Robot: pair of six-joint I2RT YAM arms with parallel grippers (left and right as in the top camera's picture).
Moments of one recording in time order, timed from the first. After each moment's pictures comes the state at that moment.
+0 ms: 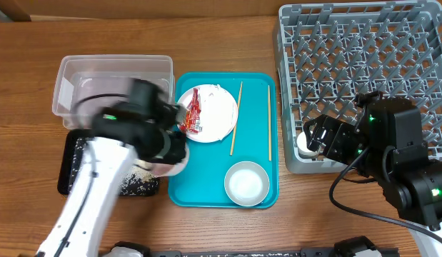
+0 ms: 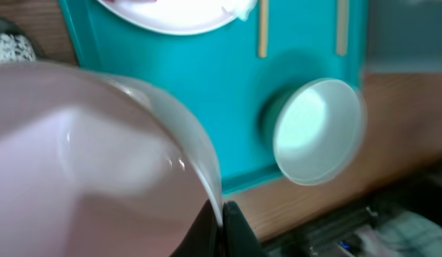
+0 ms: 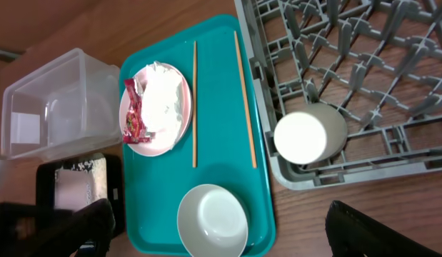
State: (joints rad) left arm -0.27 1.38 1.19 -1.18 0.29 -0.16; right arm 0.25 1.01 1.29 -1.16 -0.14 0.59
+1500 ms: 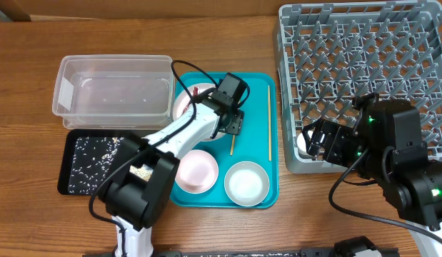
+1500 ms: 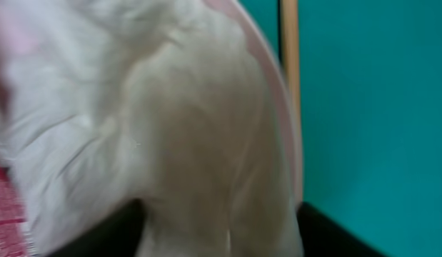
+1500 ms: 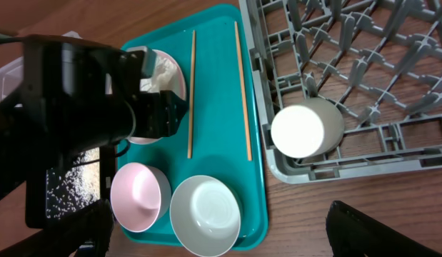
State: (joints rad) left arm -0.55 2.00 1.34 -0.58 -0.11 -0.33; right arm 0.25 1.01 1.29 -1.19 -0.15 0.54
